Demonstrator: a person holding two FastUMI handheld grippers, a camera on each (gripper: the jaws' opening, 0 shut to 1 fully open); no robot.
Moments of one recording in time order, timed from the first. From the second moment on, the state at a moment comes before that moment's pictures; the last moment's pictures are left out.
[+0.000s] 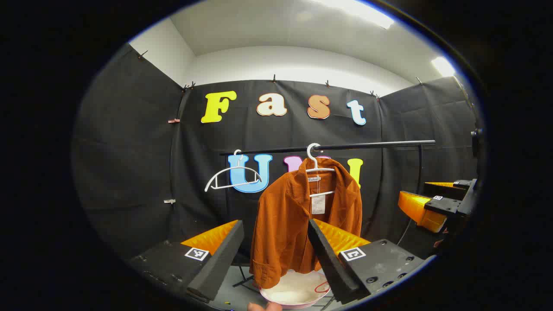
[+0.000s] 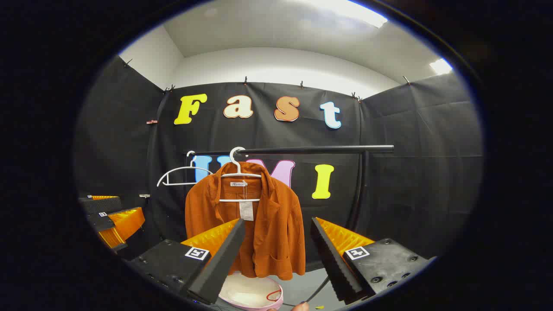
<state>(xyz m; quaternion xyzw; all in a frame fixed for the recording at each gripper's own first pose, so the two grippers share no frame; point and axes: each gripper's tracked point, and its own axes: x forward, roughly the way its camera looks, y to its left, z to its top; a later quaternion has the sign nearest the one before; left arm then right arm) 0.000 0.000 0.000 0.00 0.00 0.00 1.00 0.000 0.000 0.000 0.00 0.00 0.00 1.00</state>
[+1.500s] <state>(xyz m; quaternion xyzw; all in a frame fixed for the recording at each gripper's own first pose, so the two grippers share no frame) 0.176 -0.066 -0.041 0.02 -0.05 -0.01 1.00 0.128 -0.017 -0.057 0.03 0.00 0.04 1.00</state>
